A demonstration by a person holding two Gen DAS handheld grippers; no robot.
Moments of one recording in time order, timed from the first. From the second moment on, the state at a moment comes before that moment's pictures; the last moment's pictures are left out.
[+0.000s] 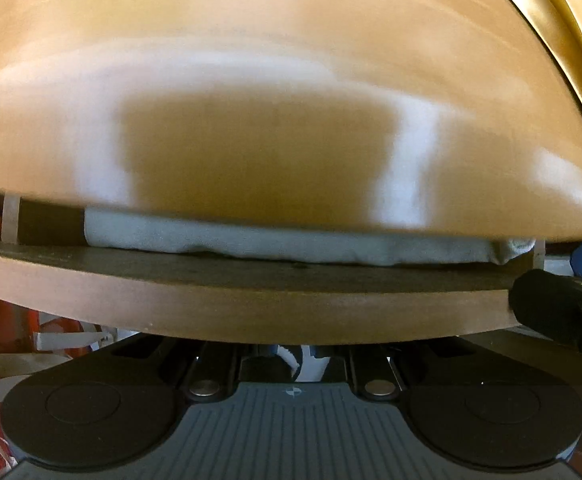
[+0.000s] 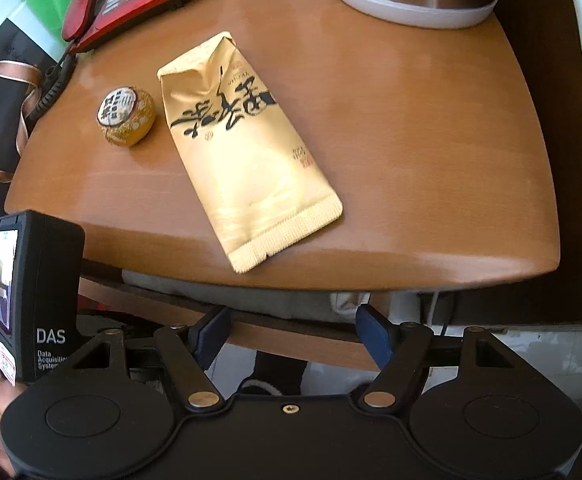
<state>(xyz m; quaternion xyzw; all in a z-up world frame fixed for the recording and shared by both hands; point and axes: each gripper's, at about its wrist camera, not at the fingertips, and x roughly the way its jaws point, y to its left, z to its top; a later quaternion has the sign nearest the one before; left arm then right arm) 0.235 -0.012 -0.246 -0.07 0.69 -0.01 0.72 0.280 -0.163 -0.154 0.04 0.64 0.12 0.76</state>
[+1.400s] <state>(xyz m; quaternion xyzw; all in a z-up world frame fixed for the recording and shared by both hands) 0.199 -0.032 -0.233 -0.03 0.70 -0.05 0.72 0.210 -0.174 -0.161 0.10 0.65 0.13 0.75</state>
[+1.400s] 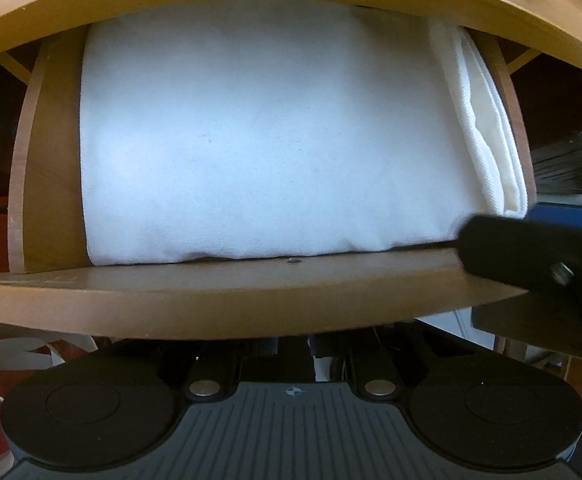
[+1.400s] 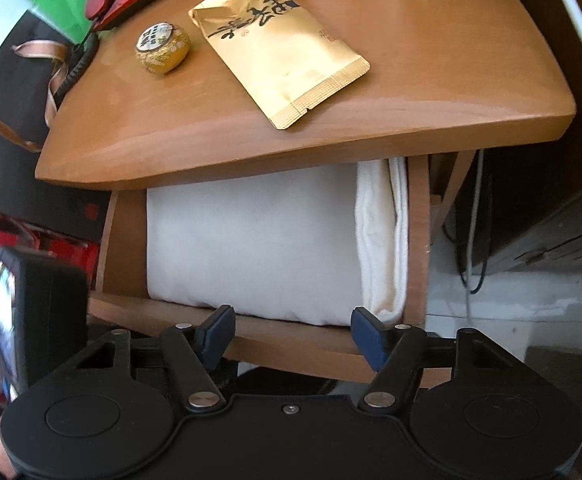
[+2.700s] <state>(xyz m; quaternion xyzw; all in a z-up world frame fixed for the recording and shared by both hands) 0.266 0.037 -0.061 -0.10 0.56 -0.09 0.82 0.259 -0.164 -0.080 0.01 0.52 0.17 0.84</state>
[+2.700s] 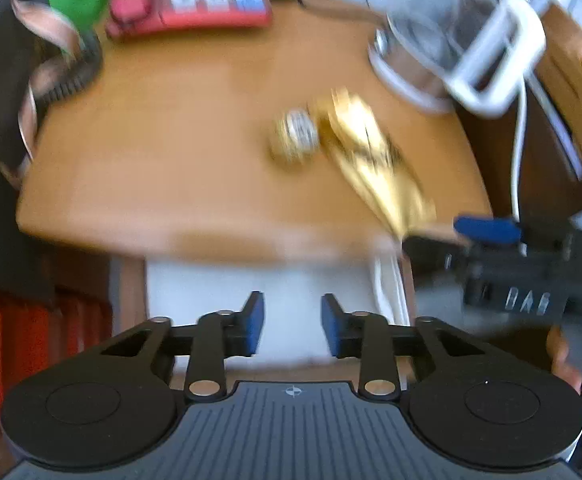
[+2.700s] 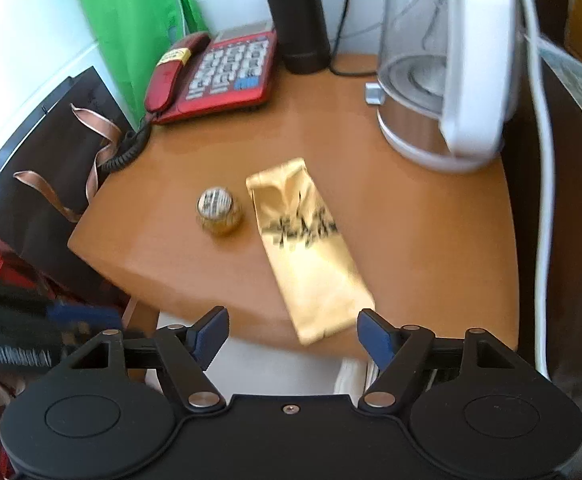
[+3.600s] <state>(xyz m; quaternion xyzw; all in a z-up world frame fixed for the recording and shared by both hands) 0.356 0.034 -0.086 -0.16 0.51 -0.06 0.84 0.305 -0.135 -0.109 -0.06 0.49 0.19 0.85</state>
